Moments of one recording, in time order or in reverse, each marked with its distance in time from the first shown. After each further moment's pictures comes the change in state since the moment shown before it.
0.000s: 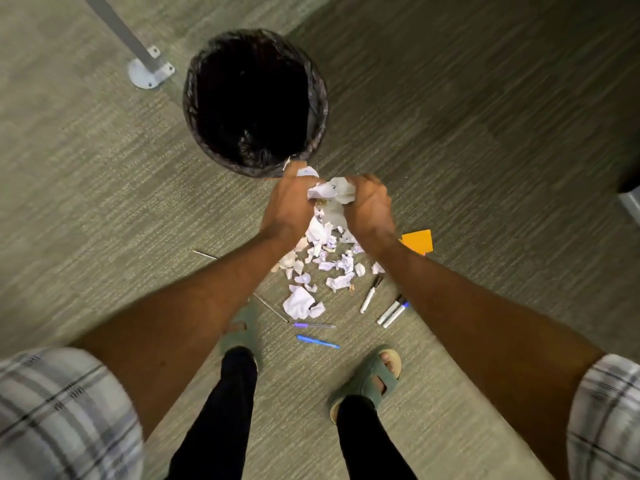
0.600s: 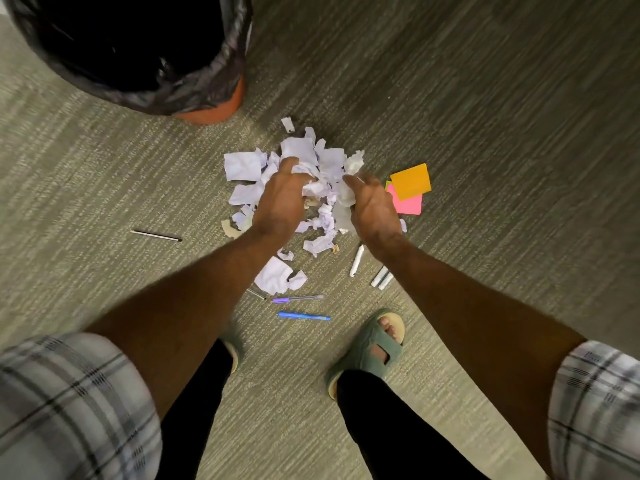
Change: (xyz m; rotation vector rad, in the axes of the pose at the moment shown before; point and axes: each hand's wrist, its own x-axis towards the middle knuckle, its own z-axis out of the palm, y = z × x) left_hand 0.006 -0.073 0.186 0.262 -0.181 0.091; right_hand -0.001 0.184 0.129 -0.129 -0.030 -0.012
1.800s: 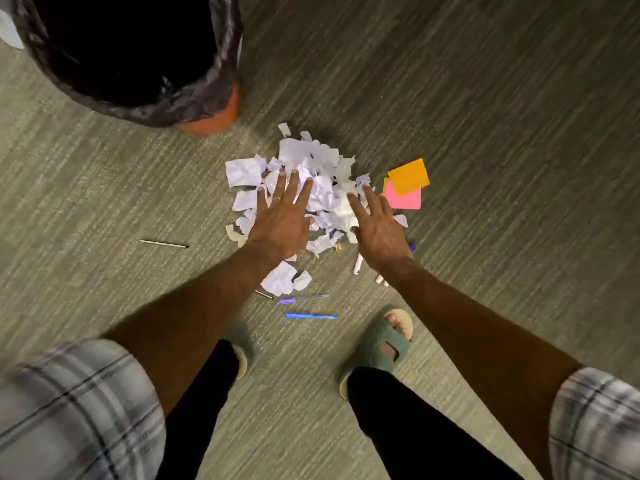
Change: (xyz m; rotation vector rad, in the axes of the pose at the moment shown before) left_hand -0.034 0.001 0.006 0.398 -0.201 0.086; right_hand -0.053 0.026 0.010 -0.097 -0.116 -0.046
